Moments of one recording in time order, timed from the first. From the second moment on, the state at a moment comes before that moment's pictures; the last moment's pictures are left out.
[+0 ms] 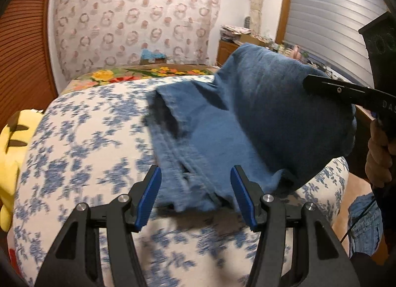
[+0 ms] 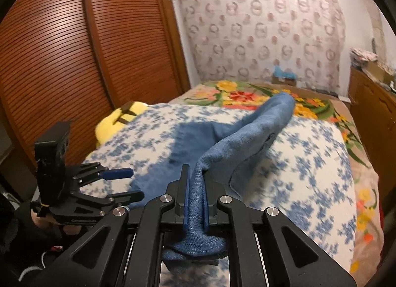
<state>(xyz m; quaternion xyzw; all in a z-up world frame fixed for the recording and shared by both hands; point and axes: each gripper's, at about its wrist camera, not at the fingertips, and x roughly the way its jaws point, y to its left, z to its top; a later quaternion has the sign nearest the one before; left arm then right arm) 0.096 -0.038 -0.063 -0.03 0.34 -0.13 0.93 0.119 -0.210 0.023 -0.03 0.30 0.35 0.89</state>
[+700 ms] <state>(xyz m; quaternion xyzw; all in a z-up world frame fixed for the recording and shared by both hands) 0.077 0.052 -0.073 -0.09 0.32 -0.05 0.94 0.120 -0.091 -0.031 -0.07 0.36 0.43 0.83</state>
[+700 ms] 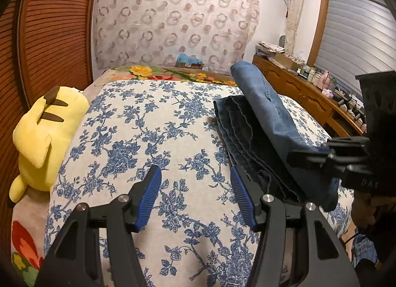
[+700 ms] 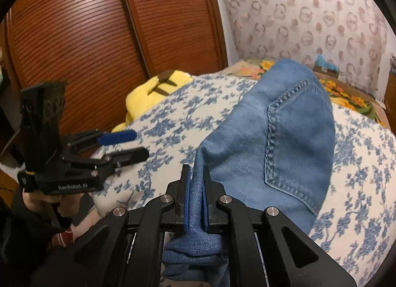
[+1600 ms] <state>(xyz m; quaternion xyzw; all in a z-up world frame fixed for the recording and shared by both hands) 0.094 0.025 -0.056 -0.08 0.32 -0.09 0.94 0.127 -0.123 0.003 -0.10 0.33 0.37 0.86</state>
